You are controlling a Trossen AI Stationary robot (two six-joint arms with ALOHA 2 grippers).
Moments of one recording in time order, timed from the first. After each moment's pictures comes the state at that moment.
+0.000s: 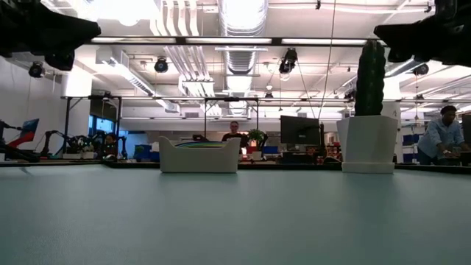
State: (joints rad) left arm -0.67 0.00 0.04 0.24 -0.85 0.22; right arm -0.19 0.00 0.05 0.20 -0.21 -0.29
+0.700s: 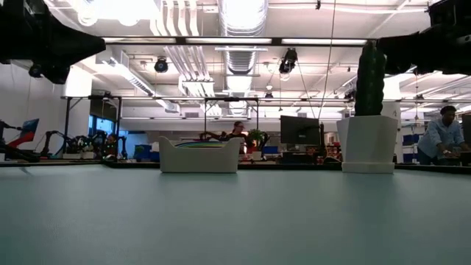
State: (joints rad) left arm -0.67 0.01 0.01 0.27 -1.03 0.07; right arm -0.19 0.02 0.02 0.15 -0.29 -0.22
